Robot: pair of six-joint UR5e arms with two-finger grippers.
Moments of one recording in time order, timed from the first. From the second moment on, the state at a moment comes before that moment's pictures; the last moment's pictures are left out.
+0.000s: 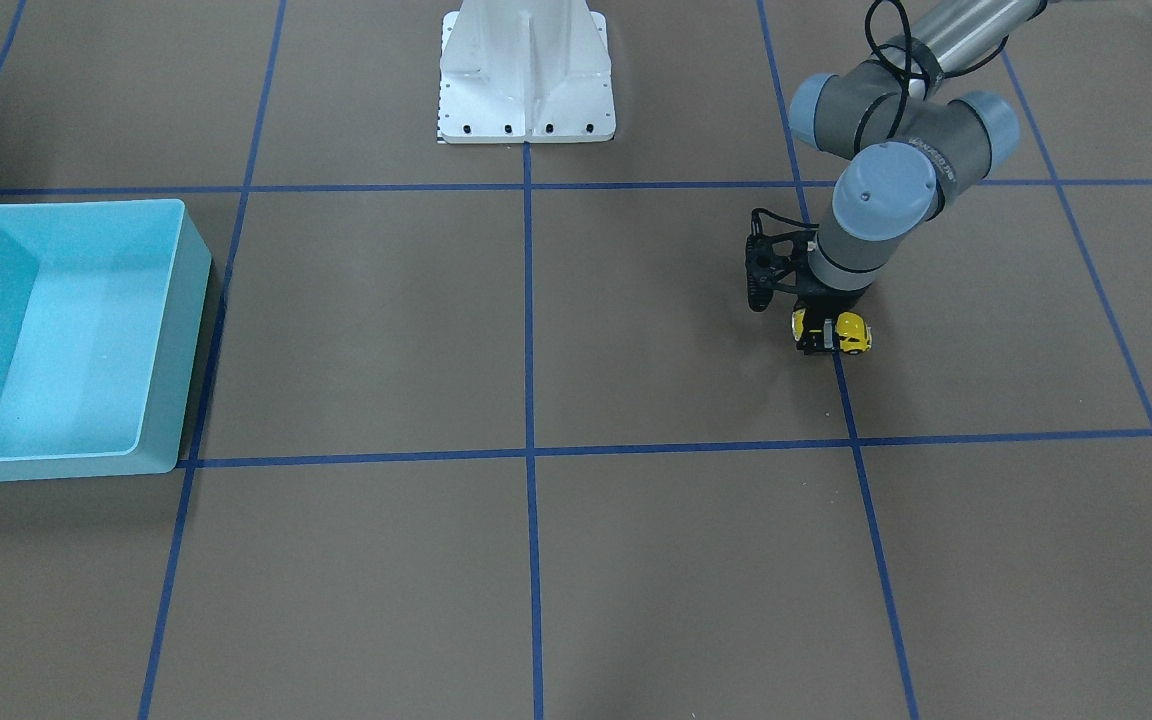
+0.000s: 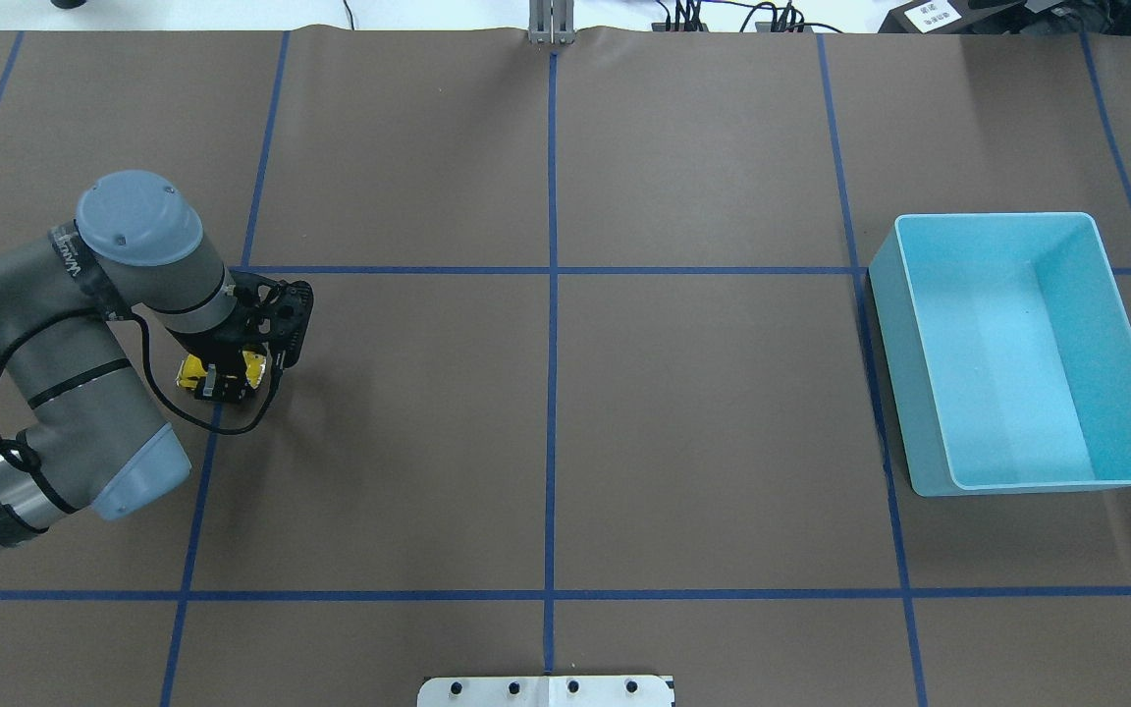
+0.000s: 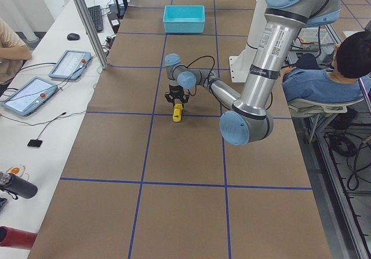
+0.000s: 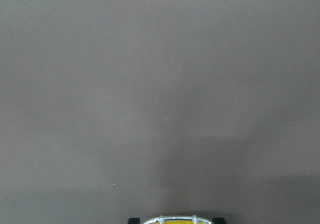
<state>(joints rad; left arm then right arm) -0.71 -1.92 -1.68 -1.63 -2.04 0.69 1.55 -1.72 1.83 -1.62 2.37 0.13</state>
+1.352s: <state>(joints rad) -0.73 -1.83 -1.70 -1.70 -2.04 0.72 1.55 -1.72 1.82 -1.61 2.37 0.13</state>
